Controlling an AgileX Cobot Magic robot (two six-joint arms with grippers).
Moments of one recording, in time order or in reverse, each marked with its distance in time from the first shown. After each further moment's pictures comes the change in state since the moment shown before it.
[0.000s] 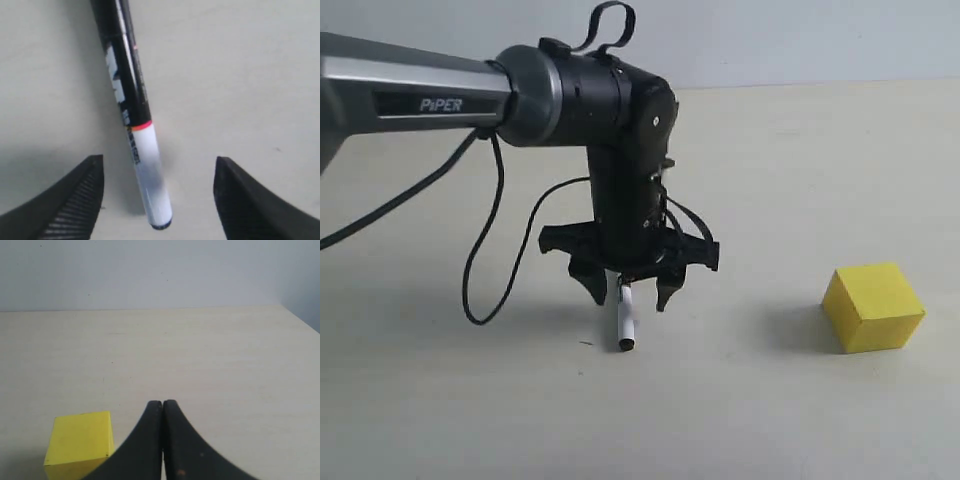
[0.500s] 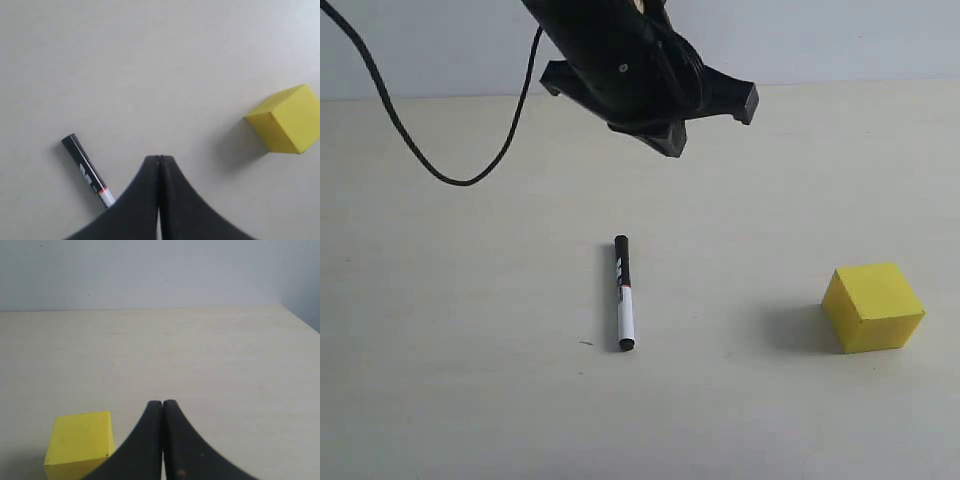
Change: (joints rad) left arm 0.002 -0.349 0.009 -0.007 -0.197 0.344; right arm 0.000 0.000 0.000 0.000 0.000 0.000
